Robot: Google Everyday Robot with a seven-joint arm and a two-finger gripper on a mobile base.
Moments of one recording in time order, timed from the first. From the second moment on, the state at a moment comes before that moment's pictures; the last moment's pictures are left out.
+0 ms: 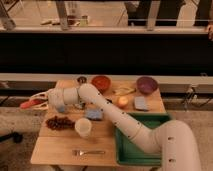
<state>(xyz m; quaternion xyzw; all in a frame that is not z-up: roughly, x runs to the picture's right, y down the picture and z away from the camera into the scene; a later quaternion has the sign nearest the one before) -0.330 0.037 0.670 -0.01 -0.71 -0.08 0.70</state>
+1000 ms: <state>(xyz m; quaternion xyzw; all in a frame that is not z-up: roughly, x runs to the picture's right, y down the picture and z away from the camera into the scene) -0.365 0.017 0.727 -0.06 -0.65 -0.09 0.75</state>
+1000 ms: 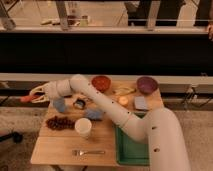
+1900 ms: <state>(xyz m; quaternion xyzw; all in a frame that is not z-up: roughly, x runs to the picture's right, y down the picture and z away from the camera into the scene) -0.375 0.050 0.803 -0.13 -0.63 -0.07 0.76</state>
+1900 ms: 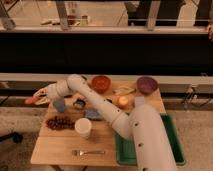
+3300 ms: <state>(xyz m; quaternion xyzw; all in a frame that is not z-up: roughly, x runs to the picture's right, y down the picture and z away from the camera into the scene) -0.326 0.042 0.760 -0.09 -0.64 -0.06 0.76</state>
